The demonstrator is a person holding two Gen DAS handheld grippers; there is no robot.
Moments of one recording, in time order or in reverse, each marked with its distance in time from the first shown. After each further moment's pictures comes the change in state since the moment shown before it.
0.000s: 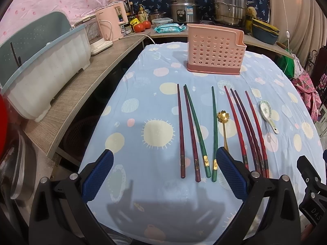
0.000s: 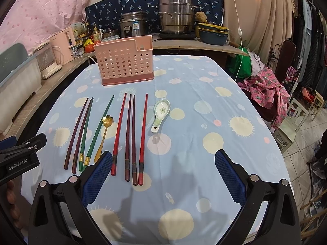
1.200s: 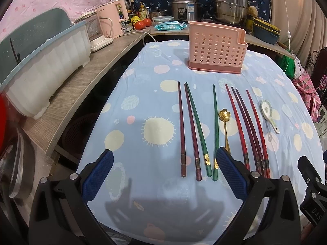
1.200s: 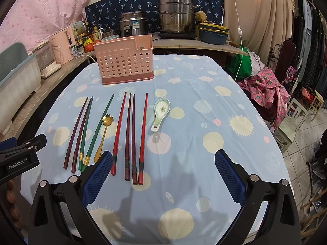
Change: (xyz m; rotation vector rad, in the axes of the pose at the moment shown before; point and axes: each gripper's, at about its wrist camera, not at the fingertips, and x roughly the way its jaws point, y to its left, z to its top) left arm 0.000 0.010 0.000 -0.012 0.015 -0.012; right arm 0.000 0.000 0.000 0.001 0.002 0.000
